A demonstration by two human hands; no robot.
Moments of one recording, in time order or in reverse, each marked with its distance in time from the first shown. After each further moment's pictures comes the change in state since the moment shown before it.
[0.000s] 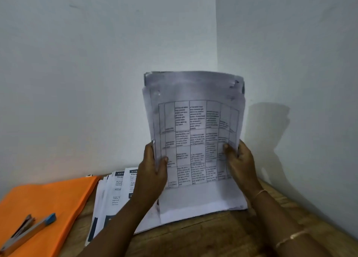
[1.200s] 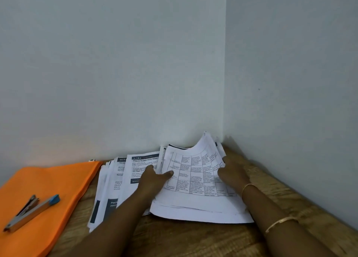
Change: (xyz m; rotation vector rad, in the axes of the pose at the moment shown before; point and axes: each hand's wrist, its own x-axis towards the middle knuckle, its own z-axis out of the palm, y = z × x) left_hand -0.012 -0.030 0.005 0.114 -0.145 -0.798; right_hand -0.012 0.041 0.009 -0.787 -0.344 0.501
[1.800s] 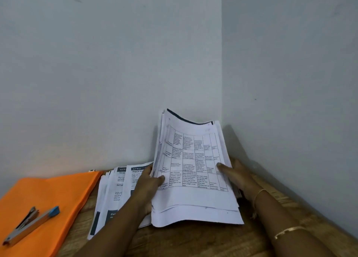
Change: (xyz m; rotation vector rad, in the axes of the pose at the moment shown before) left_hand 0.008 0.002 -0.009 -0.448 -0.098 0.039; right_hand 0.013 0.013 -0.019 0.606 -0.043 -0.087
